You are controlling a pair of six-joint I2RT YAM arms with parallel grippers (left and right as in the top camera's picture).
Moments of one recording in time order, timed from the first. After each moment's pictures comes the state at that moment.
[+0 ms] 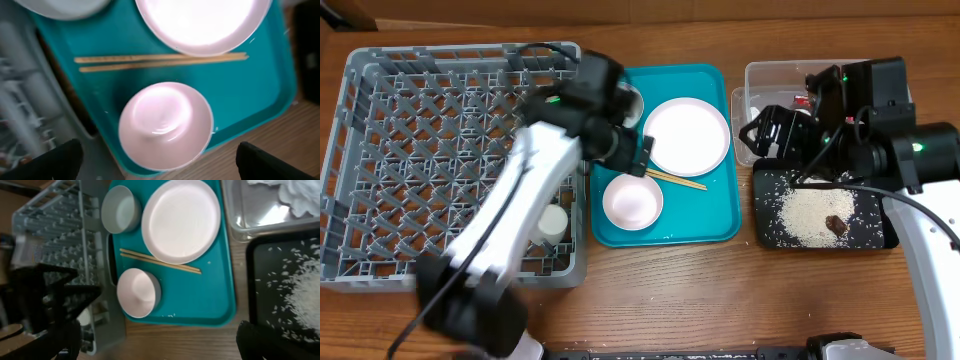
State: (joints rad) left arm -0.38 1.75 1.60 -1.13 0.14 -0.09; right arm 0.13 1.38 1.51 -1.17 -0.40 0.44
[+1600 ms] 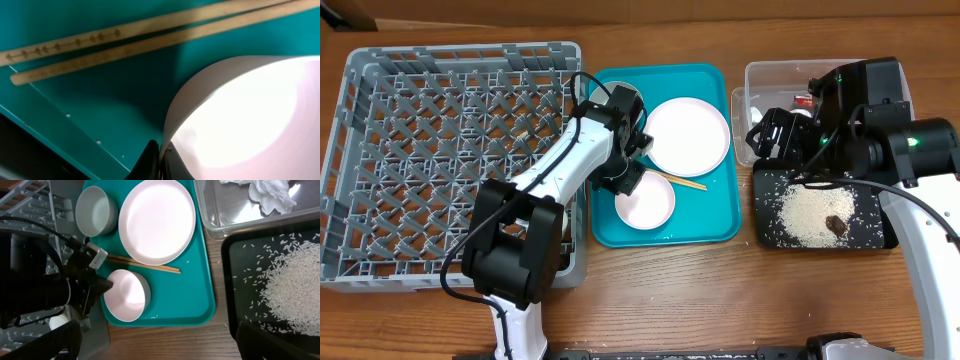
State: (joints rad) left arm -0.40 2.02 1.48 -1.04 0.08 0.11; right arm 0.13 1.40 1.51 -1.19 -0.32 0.44
